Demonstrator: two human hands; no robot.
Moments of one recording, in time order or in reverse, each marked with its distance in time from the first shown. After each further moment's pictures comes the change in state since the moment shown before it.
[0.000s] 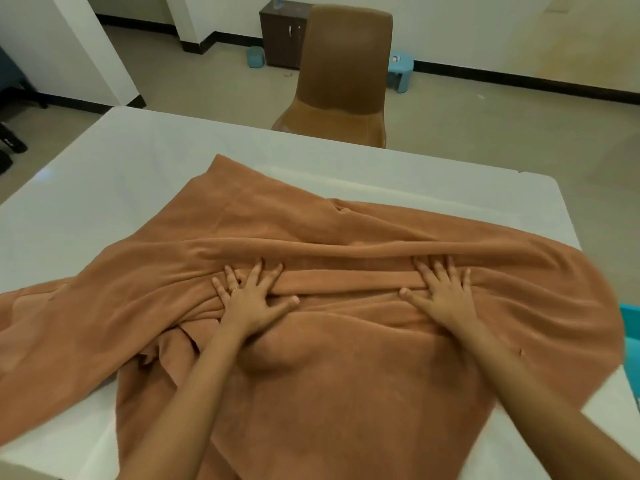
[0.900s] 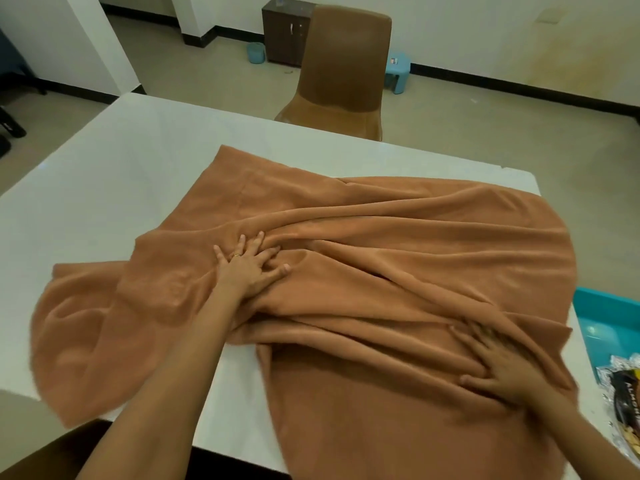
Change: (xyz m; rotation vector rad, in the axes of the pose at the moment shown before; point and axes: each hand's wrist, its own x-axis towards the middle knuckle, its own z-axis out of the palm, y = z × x) left_hand 0.002 -0.011 -0.011 0.124 0.000 0.077; right_hand -0.163 0.122 0.021 -0.007 -0.231 -0.151
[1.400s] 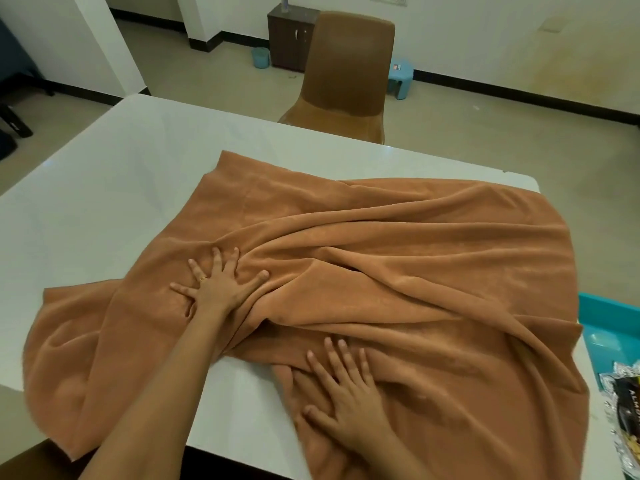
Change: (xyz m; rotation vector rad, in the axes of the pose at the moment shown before) left_hand -0.048 -0.027 0.019 -0.268 -0.025 -0.400; right_hand 0.006 -0.256 0.073 -0.027 0.374 -0.263
